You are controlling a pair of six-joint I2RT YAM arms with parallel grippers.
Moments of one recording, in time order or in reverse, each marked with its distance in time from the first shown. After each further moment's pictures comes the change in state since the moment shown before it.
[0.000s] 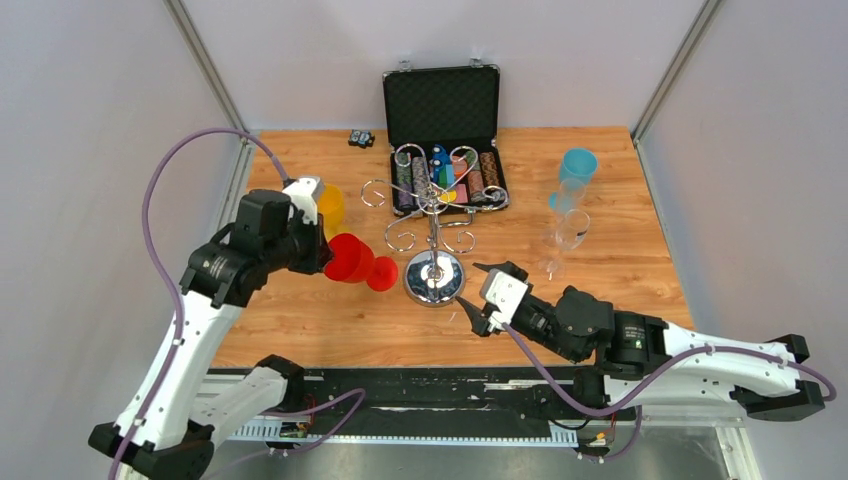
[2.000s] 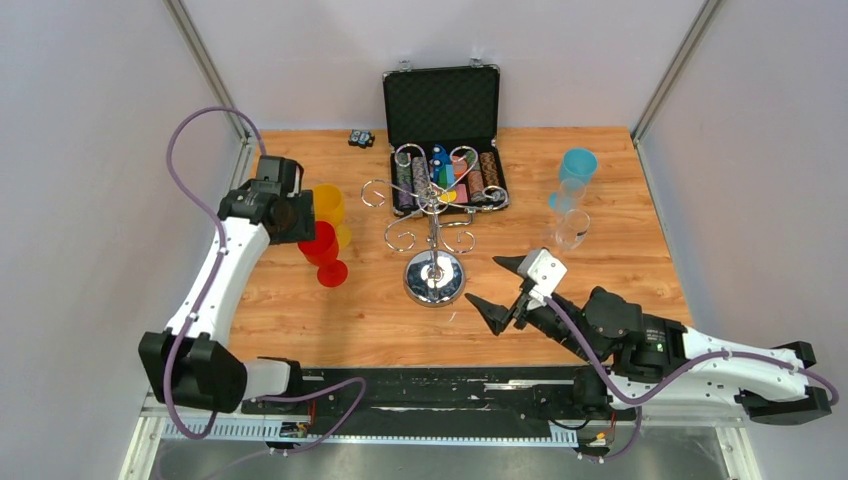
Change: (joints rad) left arm 0.286 0.408 0.009 0.058 -0.326 0.016; right arm 0.000 -0.108 -0.023 0.015 0.076 0.258
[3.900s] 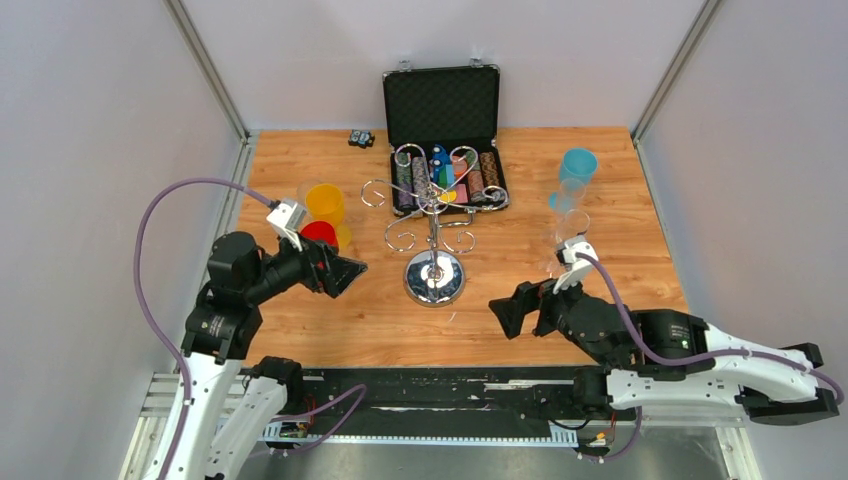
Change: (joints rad) left arm -0.081 -0.722 -0.399 0.434 0.799 -0.058; right arm 0.000 0.018 0.119 -0.588 0.196 0.830
